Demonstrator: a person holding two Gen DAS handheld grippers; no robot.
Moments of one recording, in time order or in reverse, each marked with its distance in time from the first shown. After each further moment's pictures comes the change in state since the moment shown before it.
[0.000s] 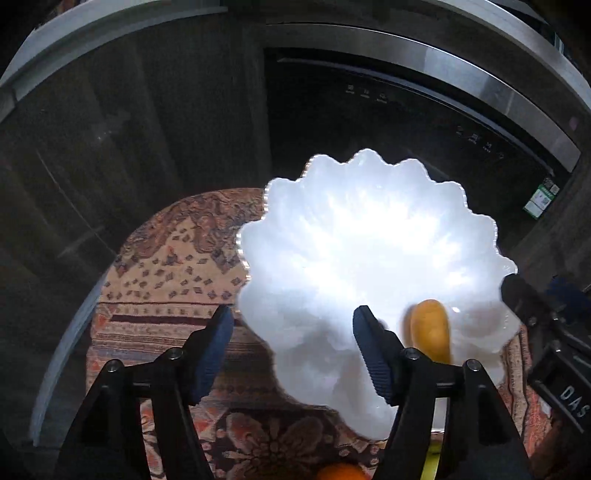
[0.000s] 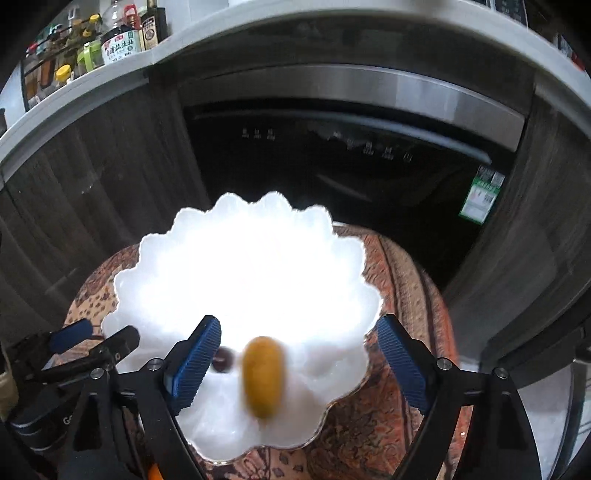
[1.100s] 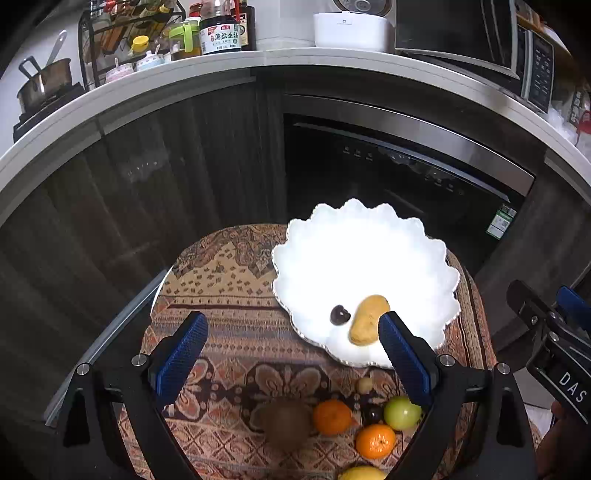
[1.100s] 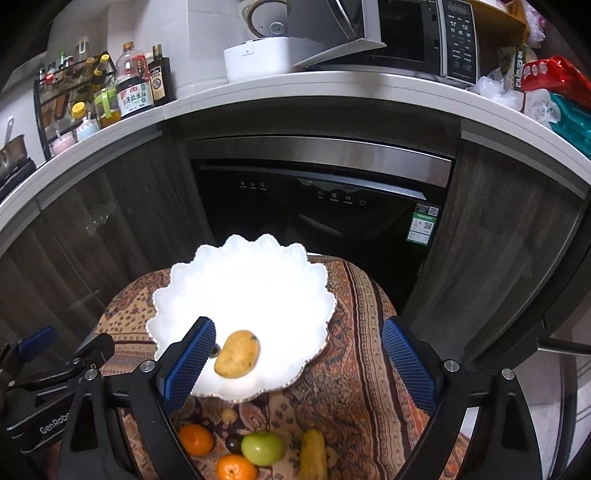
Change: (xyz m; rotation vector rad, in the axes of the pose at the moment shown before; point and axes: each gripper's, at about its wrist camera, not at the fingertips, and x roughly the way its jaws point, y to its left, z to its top) left arm -0.134 0.006 -0.036 -0.021 -0.153 0.027; right arm -0.126 -0.016 -0.018 0.040 -0.127 -0.024
